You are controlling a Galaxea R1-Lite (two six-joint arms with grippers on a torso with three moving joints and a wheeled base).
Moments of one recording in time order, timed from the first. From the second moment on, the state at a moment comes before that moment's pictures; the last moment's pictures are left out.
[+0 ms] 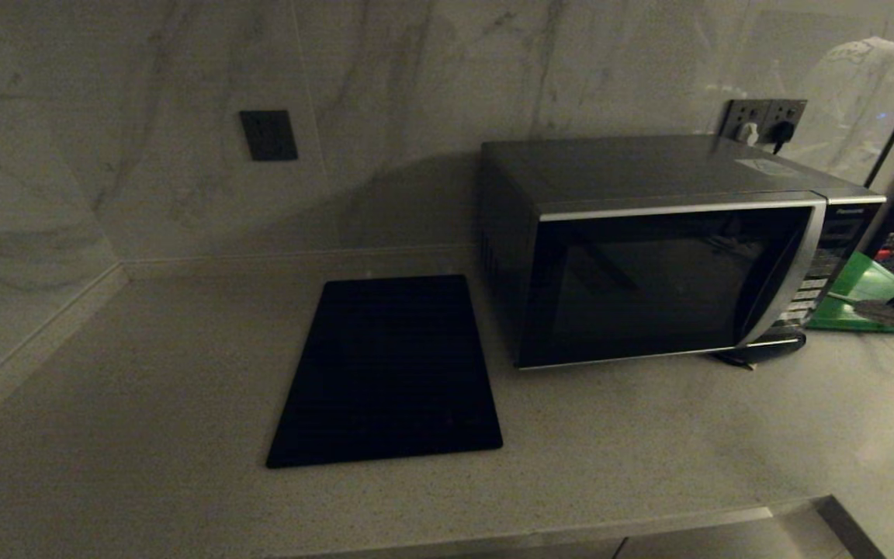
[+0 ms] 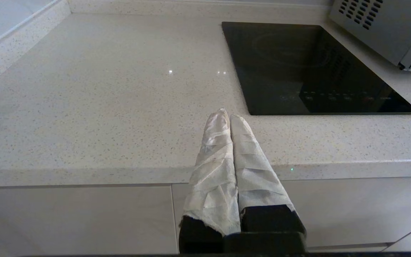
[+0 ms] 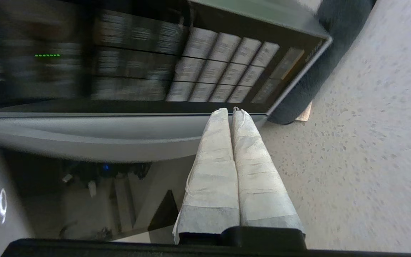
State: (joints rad) left arm 0.00 0.00 0.00 -0.01 0.03 -0.07; right arm -0.64 2.05 -1.33 -0.18 0.78 0.82
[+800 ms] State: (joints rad) left arm 0.00 0.00 0.00 -0.01 0.03 -0.07; right arm -0.60 2.25 -1.43 -0.18 0.79 0.82
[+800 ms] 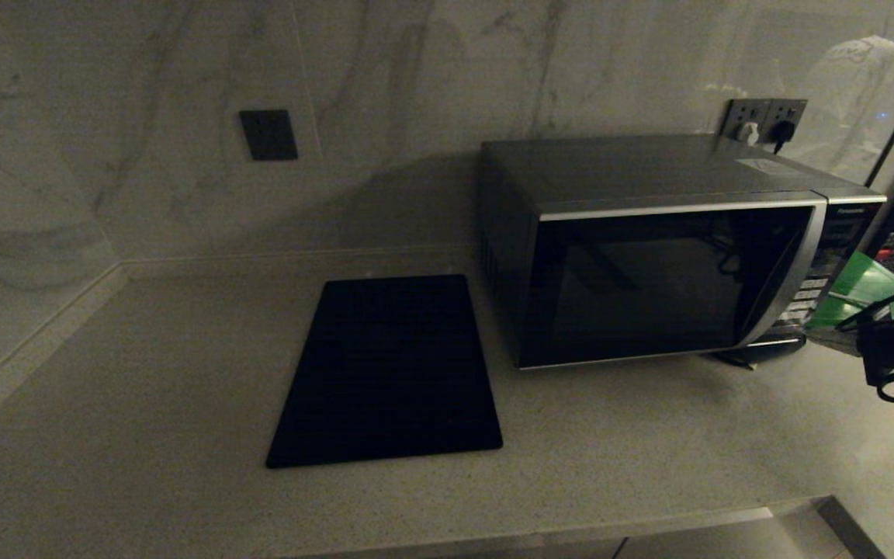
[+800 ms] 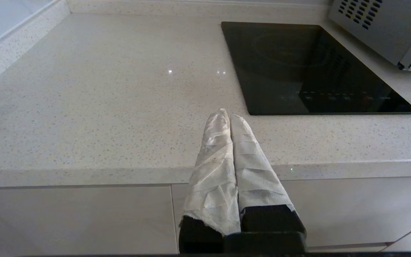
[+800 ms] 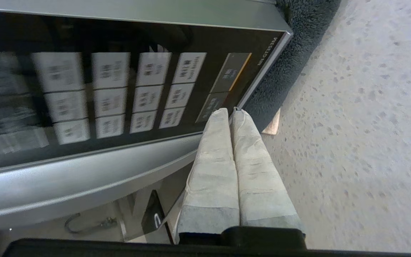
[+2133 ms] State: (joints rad) left arm 0.00 0.00 0.00 -0.01 0.03 -0.07; right arm -0.57 2.37 -1.53 -0.27 0.79 0.88
